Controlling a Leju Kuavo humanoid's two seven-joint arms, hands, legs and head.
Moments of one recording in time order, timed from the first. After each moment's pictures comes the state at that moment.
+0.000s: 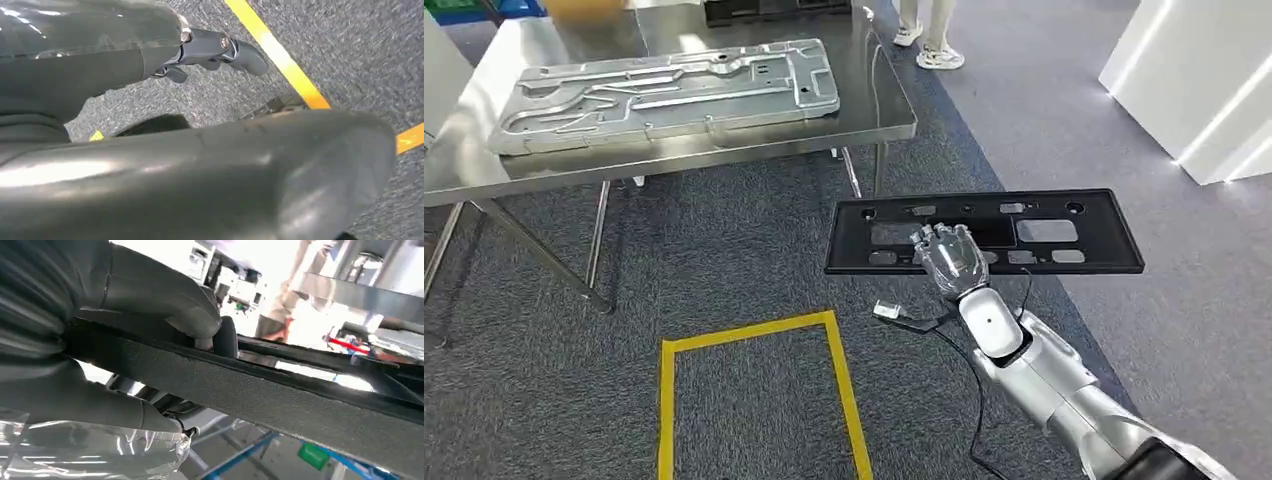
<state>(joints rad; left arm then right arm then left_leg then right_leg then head) -0.11 -0.24 0.73 -0.21 -1.21 -0.02 -0.18 -0.60 -0.28 0.71 -1.06 1.55 -0.46 0.17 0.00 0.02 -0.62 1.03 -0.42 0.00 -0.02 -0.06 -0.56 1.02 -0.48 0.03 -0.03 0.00</state>
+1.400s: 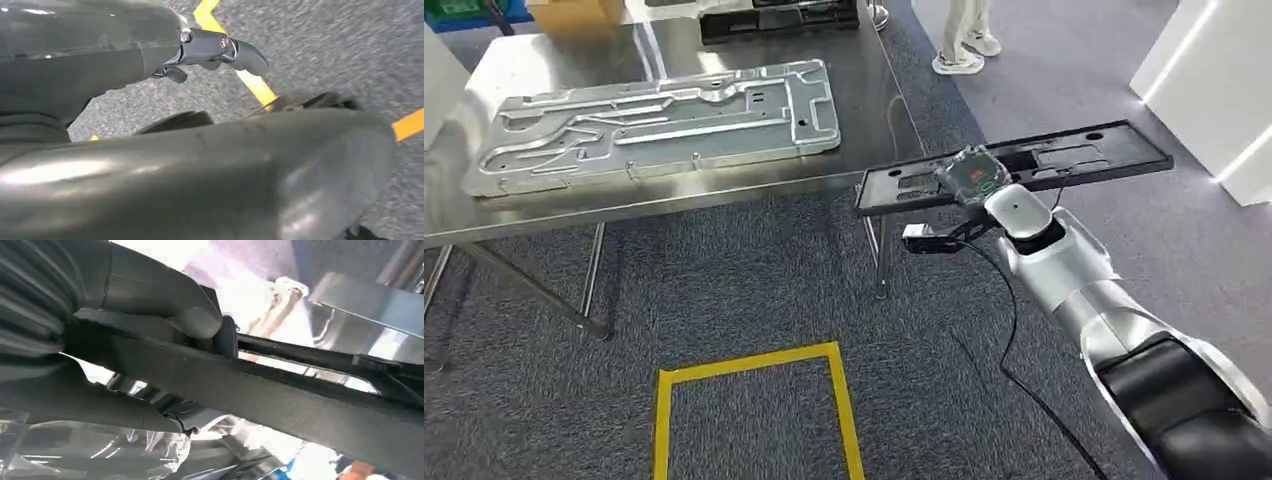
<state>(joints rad) -0.10 -0.21 0.72 -0.21 -1.22 -0.08 -0.17 -1.00 -0.21 0.67 -0.69 1.38 -0.15 -0.19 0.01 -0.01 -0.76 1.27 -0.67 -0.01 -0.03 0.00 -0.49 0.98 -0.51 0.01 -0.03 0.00</state>
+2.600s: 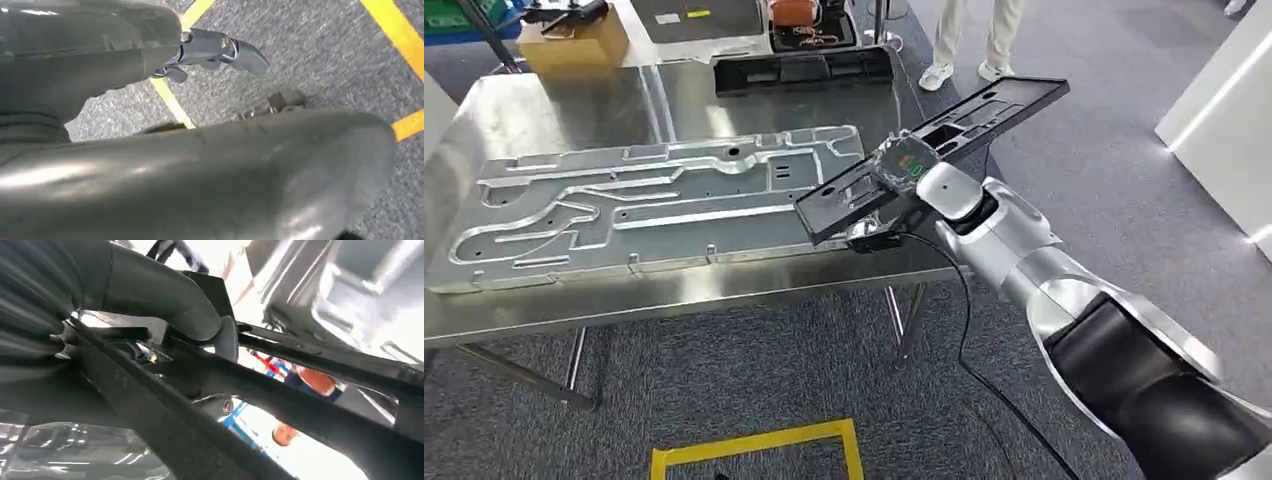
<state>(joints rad) -0.12 -0.22 0.72 -0.20 -1.19 -0.08 -0.16 -1.18 -0.04 0.94 -0.55 1.32 -0.16 -0.18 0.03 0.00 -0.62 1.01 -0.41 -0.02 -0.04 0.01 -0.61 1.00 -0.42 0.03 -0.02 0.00</state>
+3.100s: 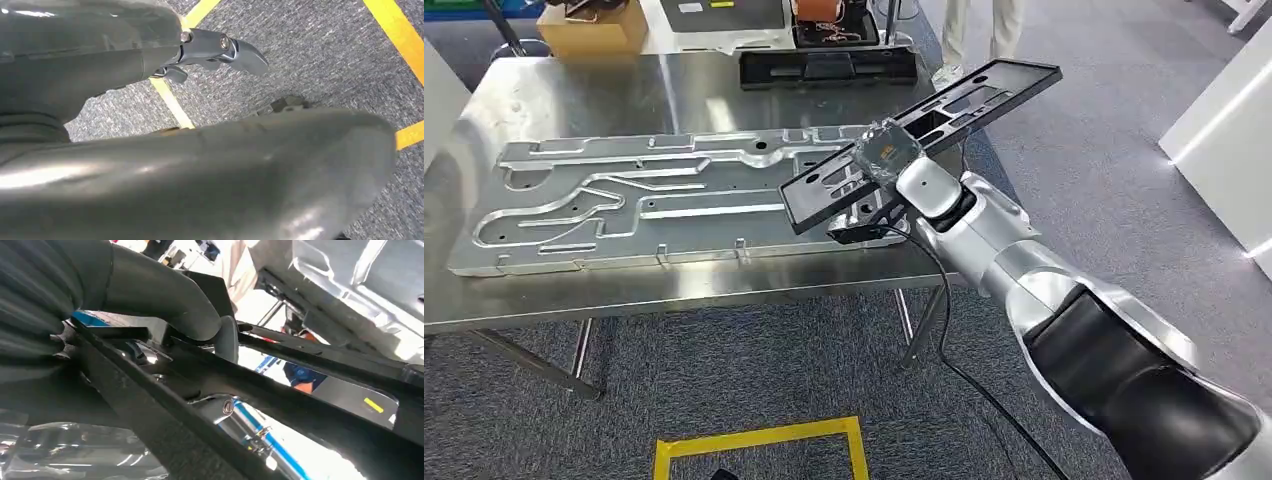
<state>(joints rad) -0.13 -0.23 0.72 -0.20 -1.19 -0.07 -0.16 -1.21 0.03 0.97 -0.46 1.35 -0.22 -0.10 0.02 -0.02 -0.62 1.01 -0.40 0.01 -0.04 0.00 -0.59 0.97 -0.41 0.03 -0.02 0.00</state>
